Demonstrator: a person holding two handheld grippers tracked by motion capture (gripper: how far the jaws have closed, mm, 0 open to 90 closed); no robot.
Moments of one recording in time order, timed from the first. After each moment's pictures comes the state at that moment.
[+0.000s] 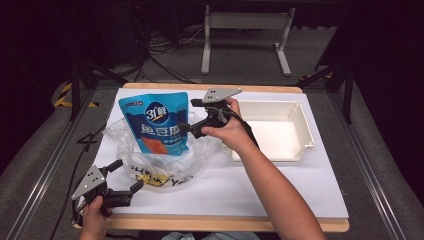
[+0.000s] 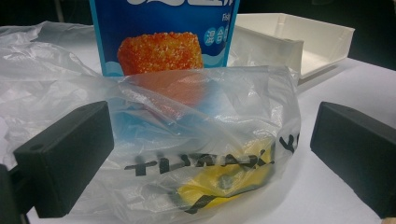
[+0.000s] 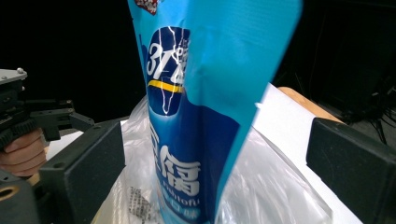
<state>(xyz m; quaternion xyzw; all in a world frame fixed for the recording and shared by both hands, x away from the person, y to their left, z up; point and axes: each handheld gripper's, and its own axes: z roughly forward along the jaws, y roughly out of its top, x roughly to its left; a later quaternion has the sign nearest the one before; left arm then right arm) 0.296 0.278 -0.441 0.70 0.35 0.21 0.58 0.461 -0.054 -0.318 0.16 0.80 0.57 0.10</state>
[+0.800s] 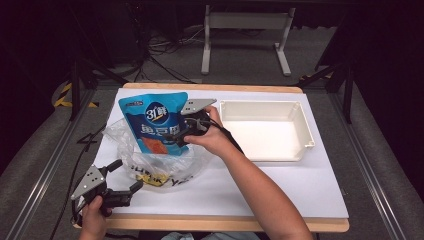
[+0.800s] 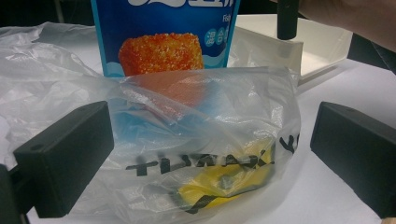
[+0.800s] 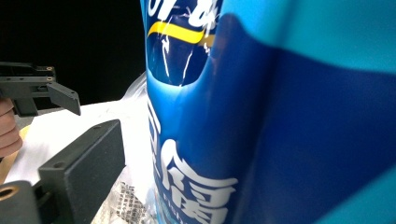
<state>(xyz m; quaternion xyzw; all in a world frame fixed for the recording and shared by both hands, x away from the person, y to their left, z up) 0.295 0.279 -0.440 0.70 0.35 0.21 0.58 0.470 -0.009 -0.359 0.13 0.82 0.54 0.10</state>
